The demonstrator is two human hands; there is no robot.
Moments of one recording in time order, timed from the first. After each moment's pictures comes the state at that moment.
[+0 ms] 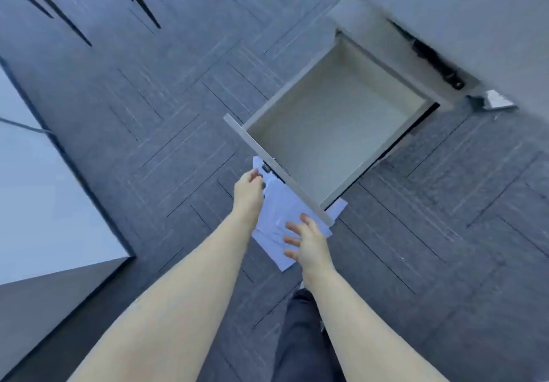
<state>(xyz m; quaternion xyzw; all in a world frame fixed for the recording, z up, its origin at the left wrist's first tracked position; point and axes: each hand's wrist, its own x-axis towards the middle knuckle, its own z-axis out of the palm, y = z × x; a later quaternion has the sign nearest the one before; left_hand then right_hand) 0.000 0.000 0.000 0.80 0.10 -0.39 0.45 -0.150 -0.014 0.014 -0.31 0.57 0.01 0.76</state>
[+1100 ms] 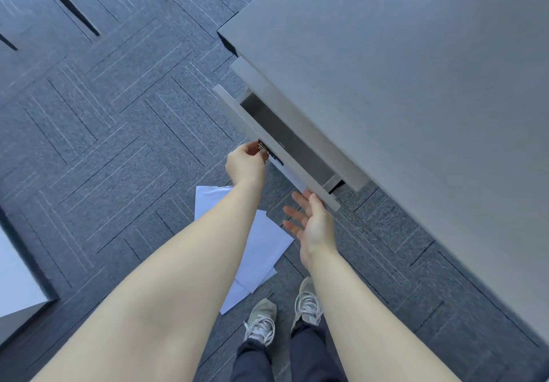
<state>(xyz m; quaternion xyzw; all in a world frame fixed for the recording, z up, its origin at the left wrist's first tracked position) -0.003 -0.298 -0.059 0.82 0.08 -0.30 0.48 -0.160 -0.297 -0.023 -0.23 0.59 -0.14 0.76</state>
